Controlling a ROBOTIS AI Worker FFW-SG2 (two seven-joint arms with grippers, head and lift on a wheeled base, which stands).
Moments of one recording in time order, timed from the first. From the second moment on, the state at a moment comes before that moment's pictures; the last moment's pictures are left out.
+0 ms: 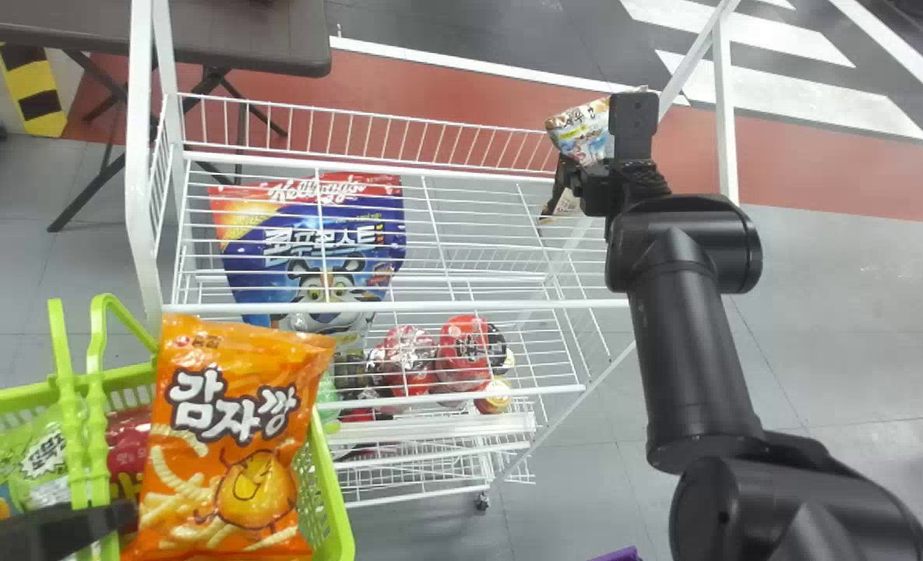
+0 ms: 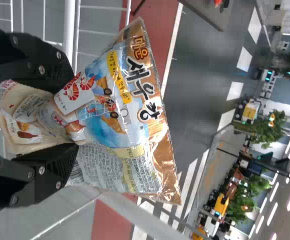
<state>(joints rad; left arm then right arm) 0.40 0.13 0.32 -2.09 0.29 1.20 -1.57 -0.49 -0.17 -0.23 -1.13 0.30 0.45 0.13</state>
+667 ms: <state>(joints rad) 0.39 0.13 0.33 -2.09 0.28 1.20 -1.57 -0.03 -0.16 -0.24 -2.12 -0.24 1.19 0.17</state>
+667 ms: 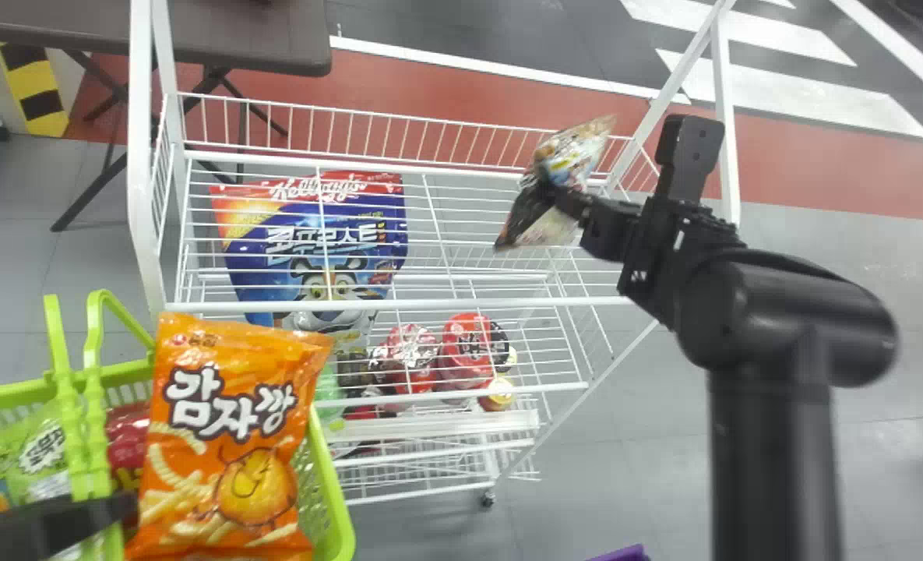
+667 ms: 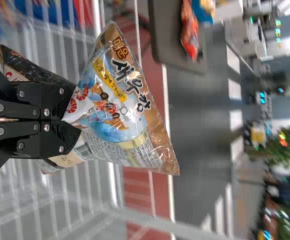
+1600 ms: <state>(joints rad) 0.33 0.13 0.33 -2.12 0.28 1.23 -1.57 0.08 -0.06 0.02 -2.46 -0.76 1.55 0.14</state>
